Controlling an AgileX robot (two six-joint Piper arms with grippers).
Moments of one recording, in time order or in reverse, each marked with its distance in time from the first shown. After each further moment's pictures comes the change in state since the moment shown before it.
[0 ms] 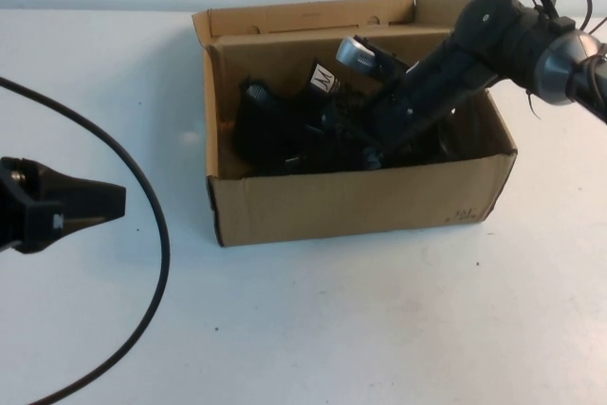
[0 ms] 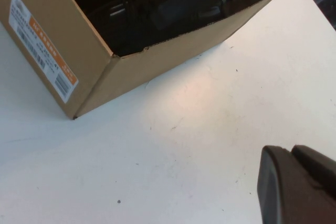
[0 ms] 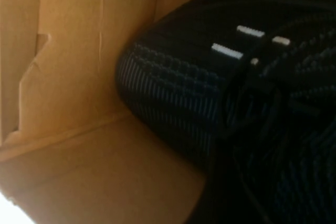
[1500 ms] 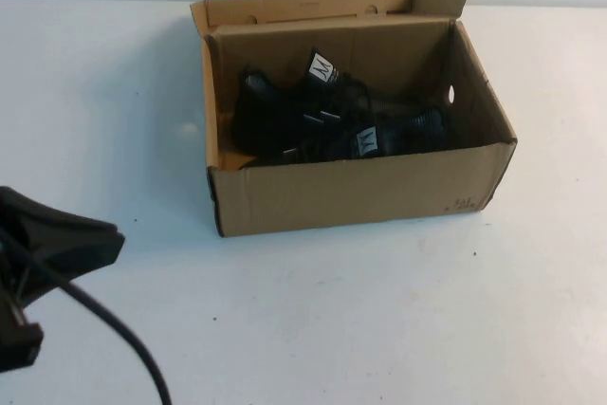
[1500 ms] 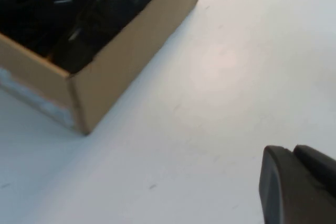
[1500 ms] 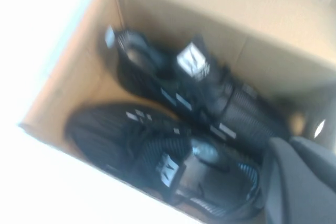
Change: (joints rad) right arm -0.002 -0.505 -0.160 -0.518 0.066 -0.037; left arm -0.104 -0.180 0.000 0.142 0.043 0.195
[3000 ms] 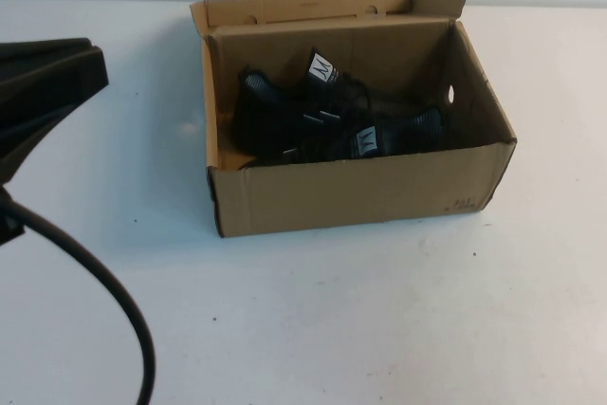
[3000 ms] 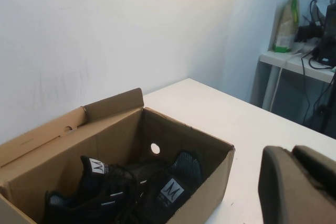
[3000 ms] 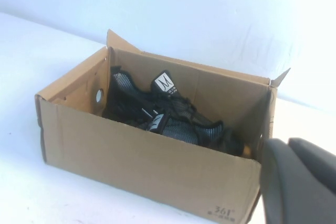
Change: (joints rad) right arm 0.000 -1.361 1.643 0.226 -0.955 -0.315; left arm -0.007 -0.103 0.000 -0.452 -0.277 0.197
